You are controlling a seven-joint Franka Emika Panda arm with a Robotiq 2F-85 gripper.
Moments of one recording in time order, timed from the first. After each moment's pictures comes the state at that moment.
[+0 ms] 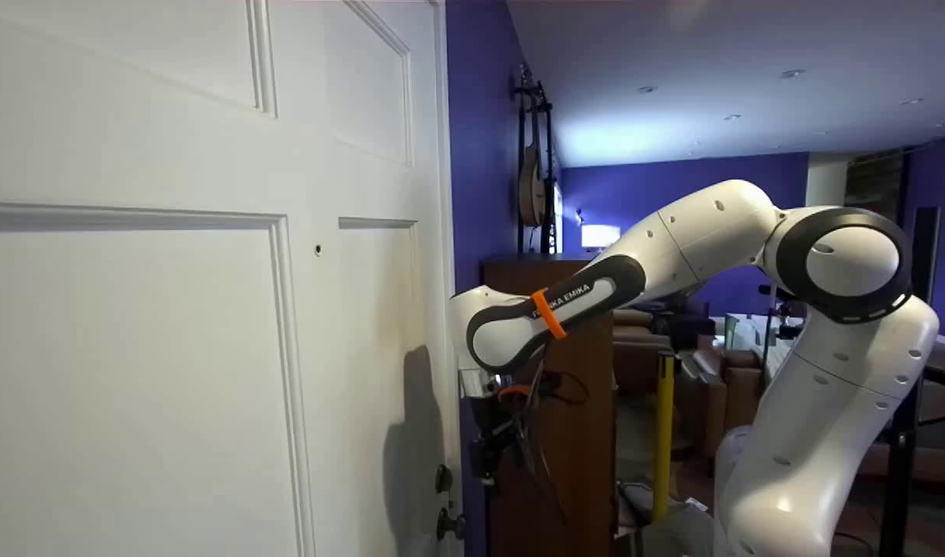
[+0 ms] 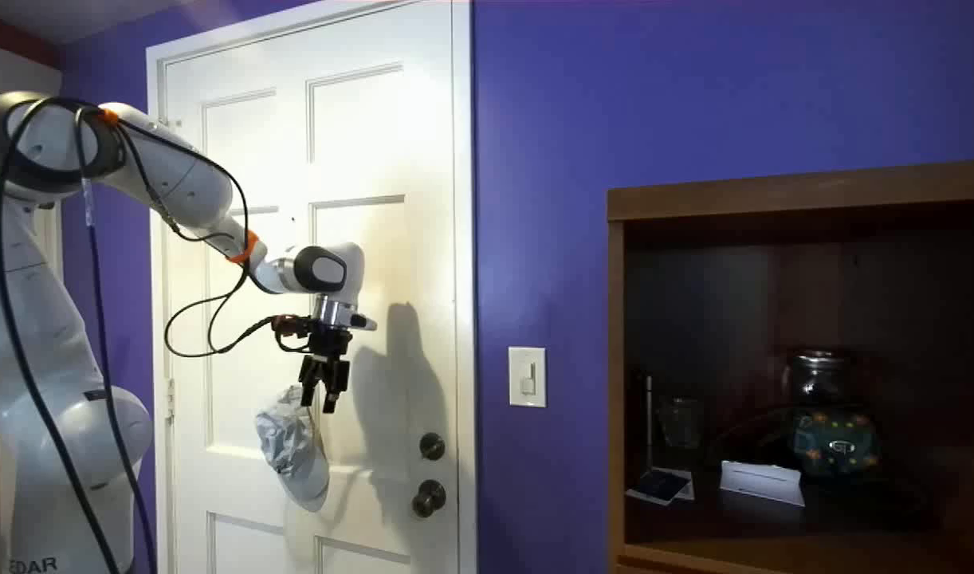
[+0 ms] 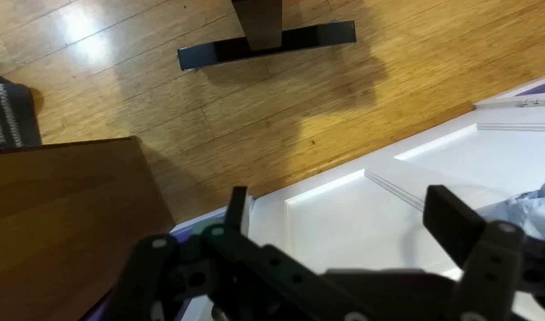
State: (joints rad) arm -0.01 -0.37 0.07 -2.45 0.03 1.87 0.20
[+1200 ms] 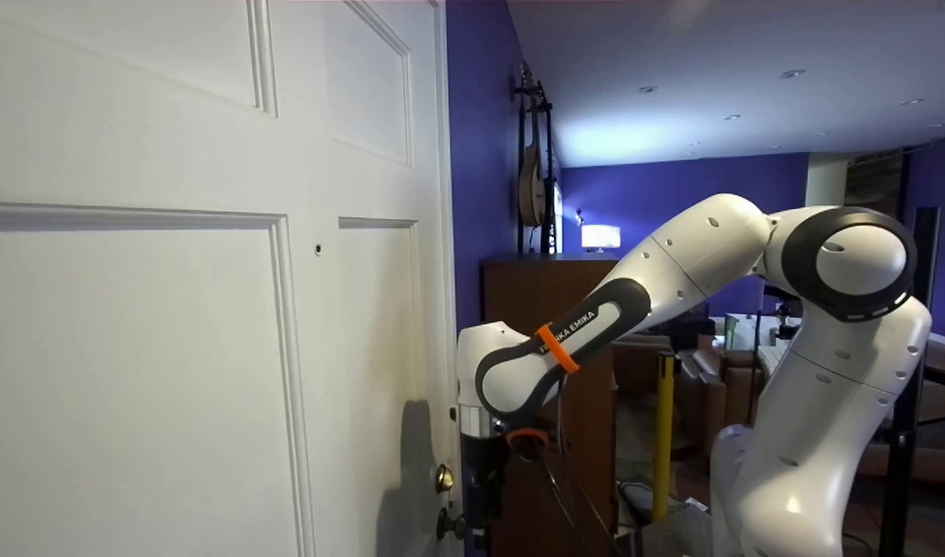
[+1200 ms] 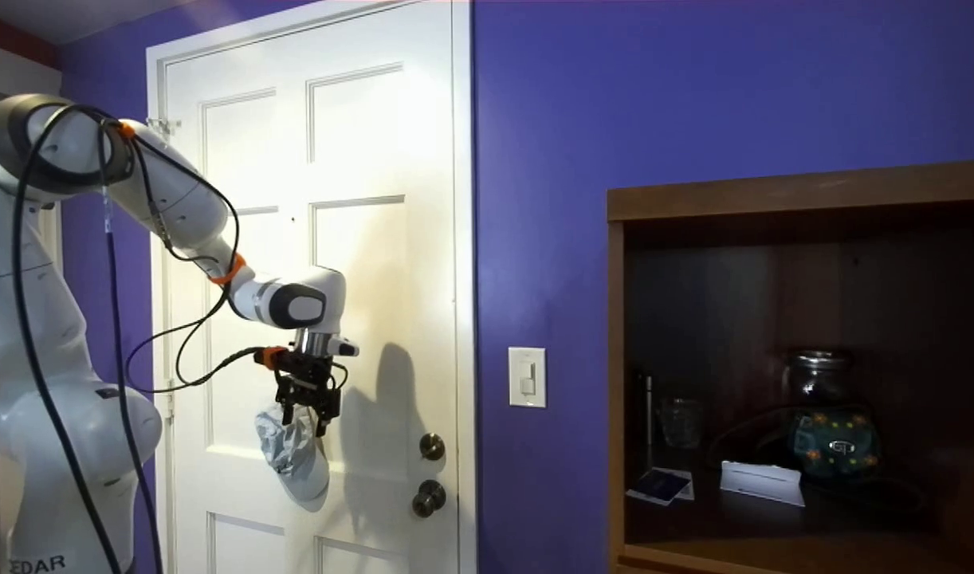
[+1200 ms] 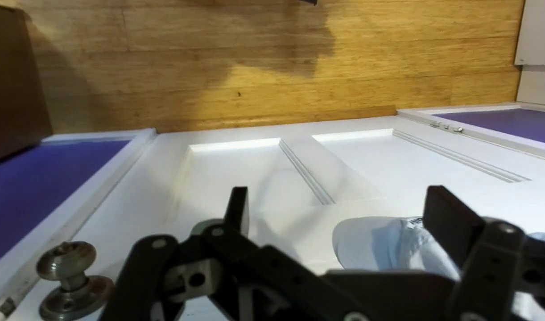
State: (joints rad) arm 0.11 -0.36 0.05 -2.63 0.20 2.21 -0.18
